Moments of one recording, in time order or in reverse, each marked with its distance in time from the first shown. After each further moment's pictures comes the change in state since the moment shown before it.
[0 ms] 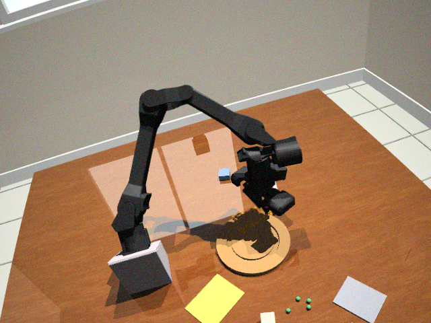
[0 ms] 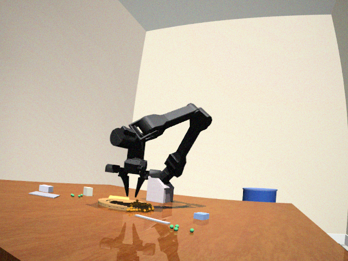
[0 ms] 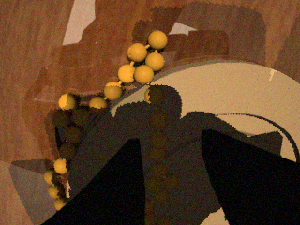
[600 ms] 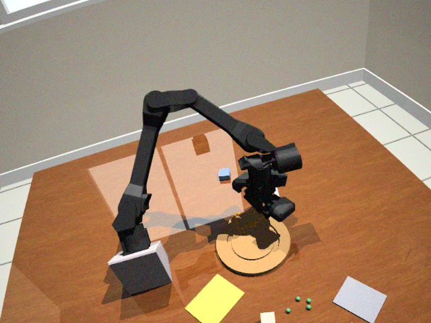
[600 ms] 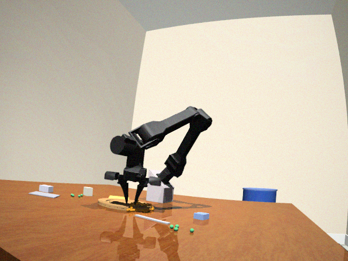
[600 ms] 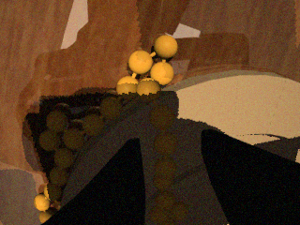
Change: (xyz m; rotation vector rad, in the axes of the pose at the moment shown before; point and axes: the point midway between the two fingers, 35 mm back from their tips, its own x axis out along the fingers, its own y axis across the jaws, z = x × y) arm 0.024 0.001 0.001 -0.004 0.000 0.000
